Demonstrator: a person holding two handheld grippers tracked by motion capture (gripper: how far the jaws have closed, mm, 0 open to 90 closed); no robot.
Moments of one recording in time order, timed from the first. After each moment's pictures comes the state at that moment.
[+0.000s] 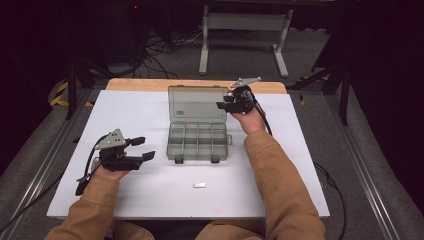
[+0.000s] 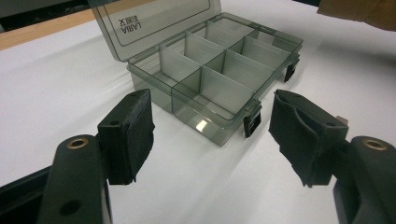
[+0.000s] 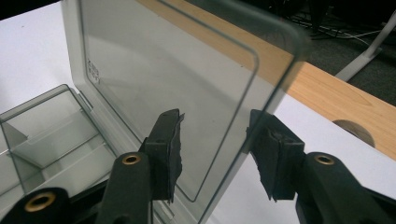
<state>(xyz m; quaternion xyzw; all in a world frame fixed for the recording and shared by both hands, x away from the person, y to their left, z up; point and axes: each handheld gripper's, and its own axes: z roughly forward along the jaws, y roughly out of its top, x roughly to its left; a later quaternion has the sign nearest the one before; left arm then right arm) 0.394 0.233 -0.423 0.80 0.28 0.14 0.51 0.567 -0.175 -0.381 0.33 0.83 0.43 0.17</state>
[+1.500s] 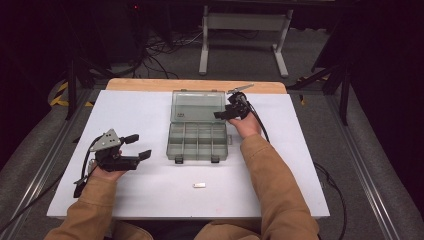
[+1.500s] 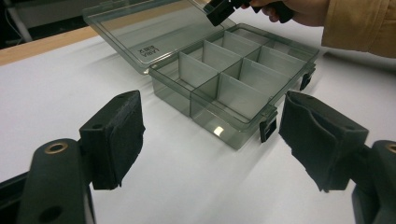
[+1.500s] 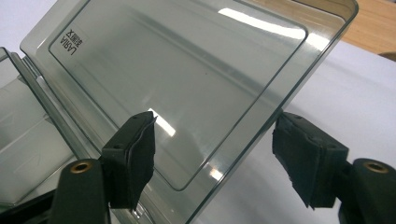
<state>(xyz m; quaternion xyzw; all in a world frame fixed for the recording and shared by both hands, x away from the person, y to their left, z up) 0.391 0.241 -0.425 0.78 0.29 0.17 0.52 0.591 -0.172 -0.430 0.38 0.83 0.39 0.11</state>
